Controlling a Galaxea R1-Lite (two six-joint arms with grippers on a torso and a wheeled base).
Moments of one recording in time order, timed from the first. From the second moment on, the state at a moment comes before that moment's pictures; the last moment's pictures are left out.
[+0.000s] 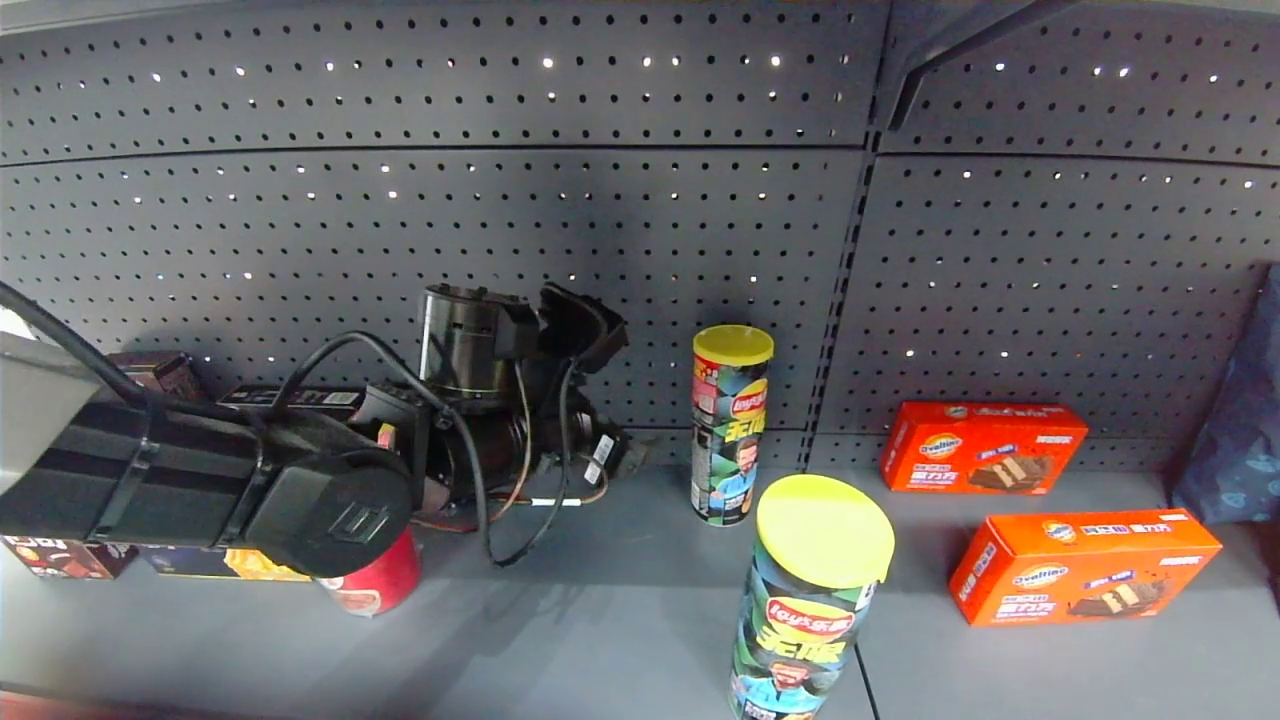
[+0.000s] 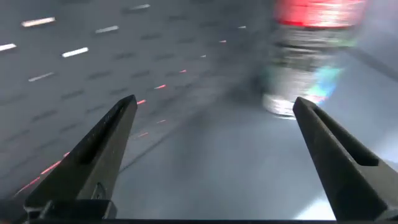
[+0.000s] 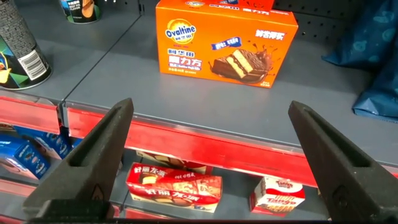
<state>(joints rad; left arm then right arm) -0.53 1.91 -1.05 -0.48 0.04 0.24 0.20 0.10 -0.04 0.02 -0.08 -0.09</state>
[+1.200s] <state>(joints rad) -0.61 2.15 -1.29 -0.47 0.31 0.24 0.20 0.10 -0.04 0.02 -0.07 -0.07</state>
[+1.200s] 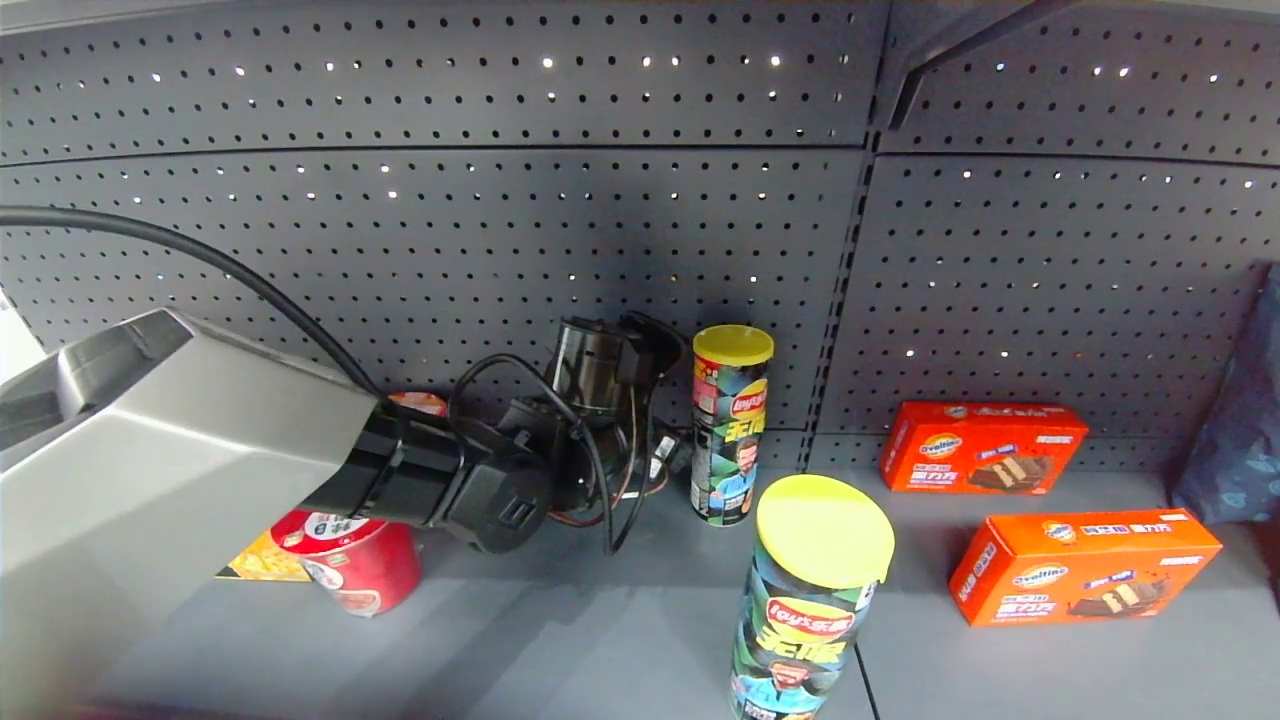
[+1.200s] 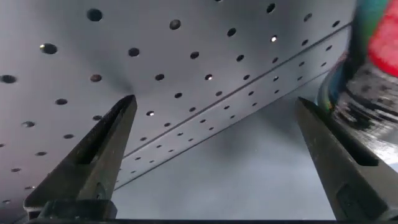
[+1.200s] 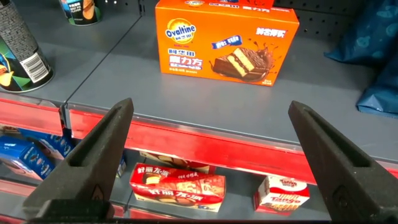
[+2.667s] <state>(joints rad) -0.61 2.07 -1.18 -0.47 0.31 0.24 0.20 0.10 -0.04 0.01 -0.06 -0.05</state>
